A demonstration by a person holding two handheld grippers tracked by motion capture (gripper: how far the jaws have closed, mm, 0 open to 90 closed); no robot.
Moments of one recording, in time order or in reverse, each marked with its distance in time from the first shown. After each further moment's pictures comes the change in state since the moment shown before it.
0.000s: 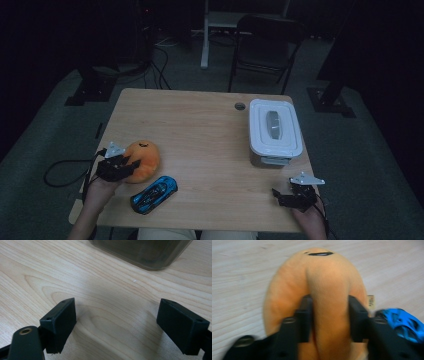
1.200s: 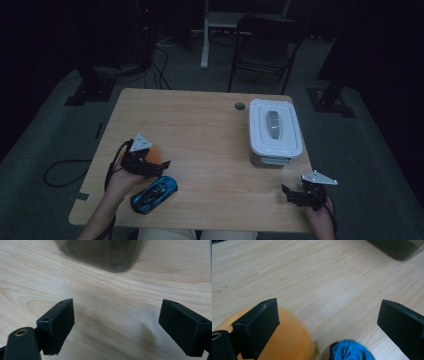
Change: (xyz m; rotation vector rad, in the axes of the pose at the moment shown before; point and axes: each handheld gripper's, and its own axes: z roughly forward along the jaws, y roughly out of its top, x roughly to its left) left arm -0.063 0.052 0.017 -0.067 -0.117 0.133; right arm -0.020 -0.001 -0.016 -0.036 -0.102 0.093
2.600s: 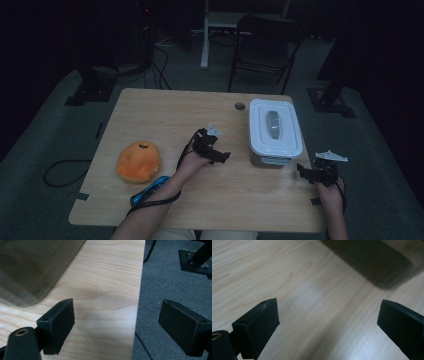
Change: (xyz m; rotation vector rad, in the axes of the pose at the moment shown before) left arm -0.078 0.079 0.182 0.067 -0.180 0.034; right arm -0.076 0.032 0.034 0.023 -0.152 0.082
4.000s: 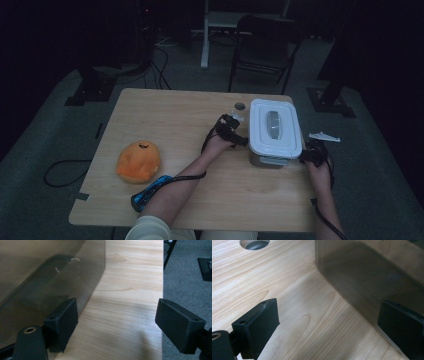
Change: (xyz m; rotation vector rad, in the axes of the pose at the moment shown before) left arm -0.001 0.061 0.068 0.028 0.026 0.025; right arm -0.004 0.050 0.042 -0.074 0.114 0.076
